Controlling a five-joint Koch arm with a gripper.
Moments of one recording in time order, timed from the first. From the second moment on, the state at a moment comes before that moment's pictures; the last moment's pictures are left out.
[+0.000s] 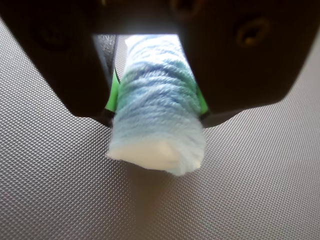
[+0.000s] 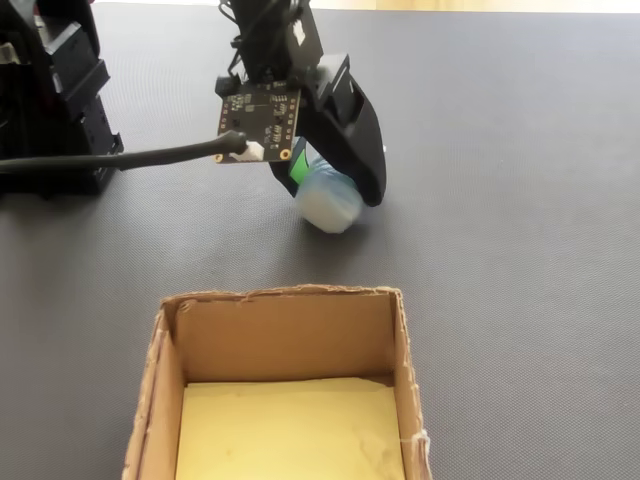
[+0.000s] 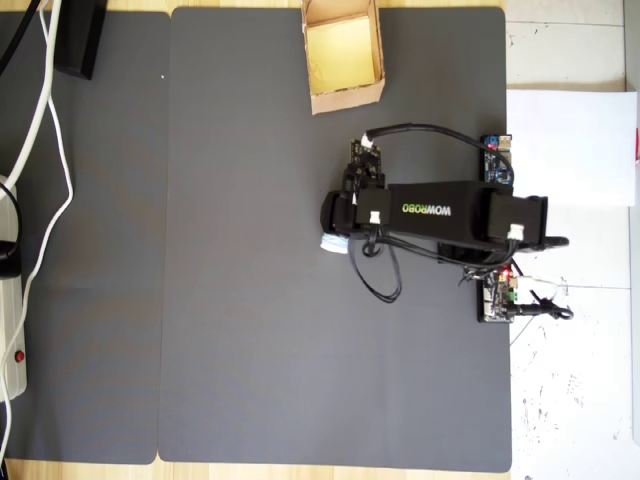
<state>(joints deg) 8.0 85.9 123.8 38.8 89.8</state>
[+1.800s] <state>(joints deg) 47.9 93.2 126.0 -20.4 80.7</state>
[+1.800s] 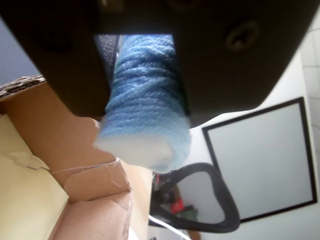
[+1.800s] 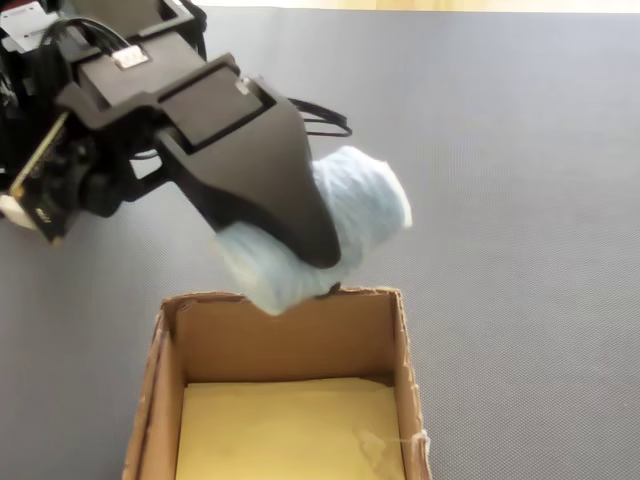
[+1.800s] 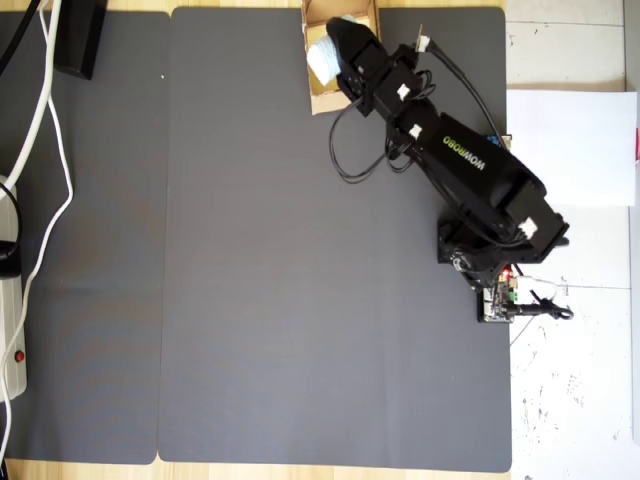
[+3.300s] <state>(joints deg) 24.0 116.8 137.1 -1.3 80.5</state>
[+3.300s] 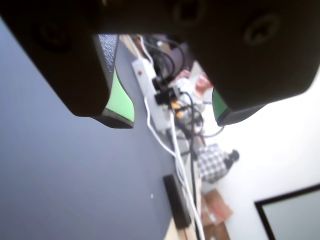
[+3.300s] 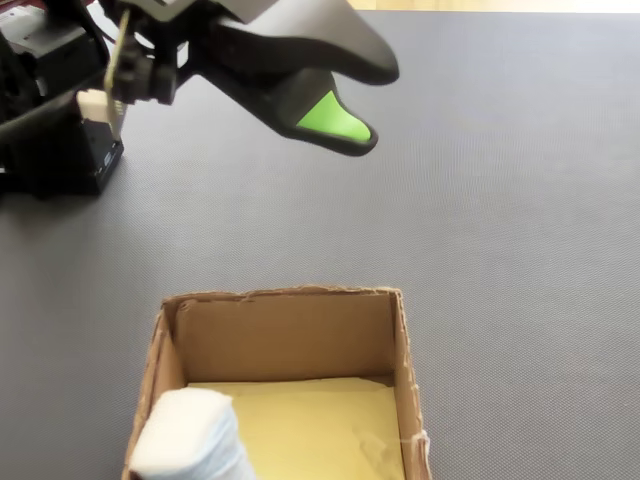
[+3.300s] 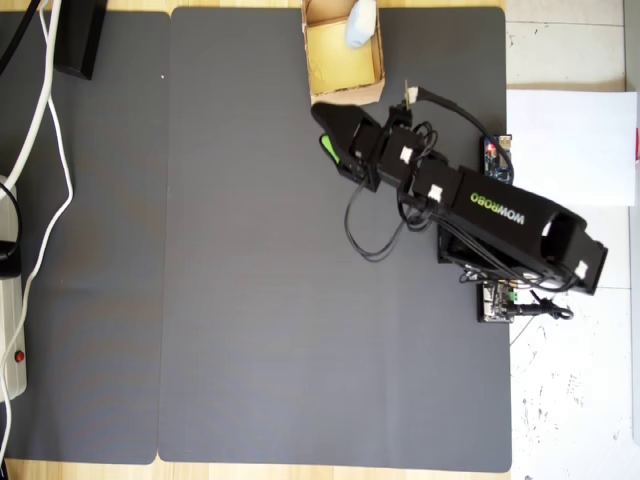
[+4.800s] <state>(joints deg) 4.6 130.4 176.3 -4.0 93.3</state>
